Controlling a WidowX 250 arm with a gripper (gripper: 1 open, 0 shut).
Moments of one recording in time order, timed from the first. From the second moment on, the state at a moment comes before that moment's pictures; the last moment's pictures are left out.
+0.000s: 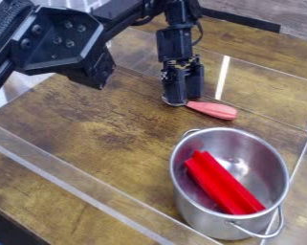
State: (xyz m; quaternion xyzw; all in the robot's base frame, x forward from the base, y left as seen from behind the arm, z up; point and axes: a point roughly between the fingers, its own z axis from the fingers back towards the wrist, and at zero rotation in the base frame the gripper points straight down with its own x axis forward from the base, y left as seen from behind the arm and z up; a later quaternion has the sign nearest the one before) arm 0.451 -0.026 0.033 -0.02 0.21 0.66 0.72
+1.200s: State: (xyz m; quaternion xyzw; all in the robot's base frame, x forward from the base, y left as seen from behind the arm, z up) arm 0.451 -0.026 0.033 -0.02 0.21 0.66 0.72
